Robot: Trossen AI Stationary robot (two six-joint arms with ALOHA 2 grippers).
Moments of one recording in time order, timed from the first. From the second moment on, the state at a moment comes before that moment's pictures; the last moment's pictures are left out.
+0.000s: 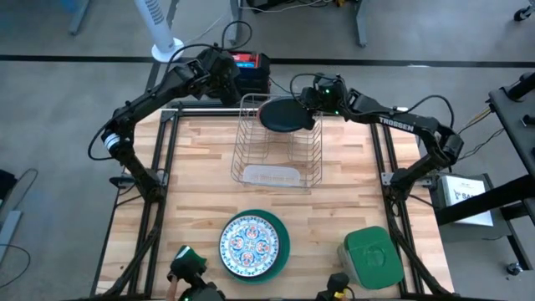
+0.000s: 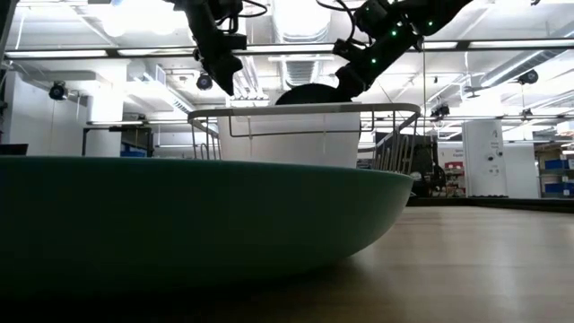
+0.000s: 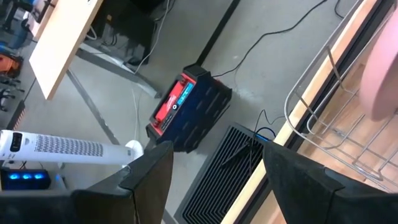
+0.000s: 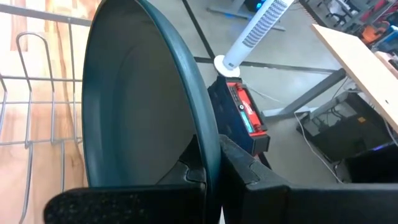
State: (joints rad) left arm 0.69 1.65 1.74 -0.86 -0.45 0.41; right arm -0.59 1.53 1.21 -0.20 0.05 -0.48
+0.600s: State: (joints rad) left arm 0.69 1.65 1.74 -0.86 -0.45 0.39; right arm -0.59 1.57 1.22 -0.20 0.04 -0.45
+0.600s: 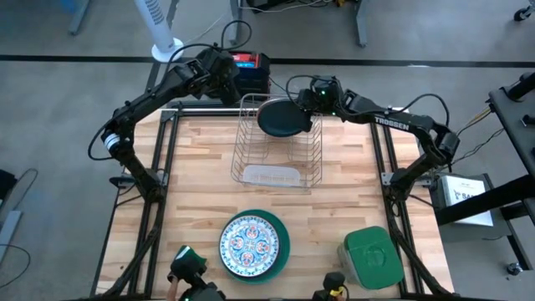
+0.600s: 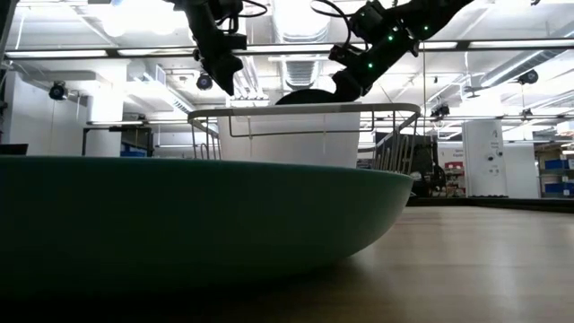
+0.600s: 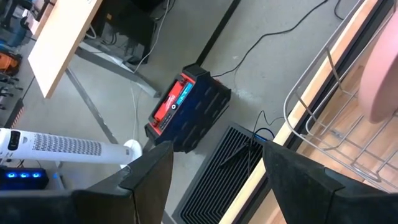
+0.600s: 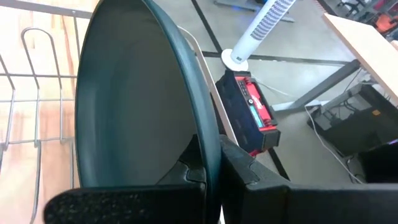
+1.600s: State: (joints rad) left arm 0.69 1.65 1.74 -0.89 -0.42 0.35; right arm -0.58 1.61 1.21 -0.23 -0.01 -0.42
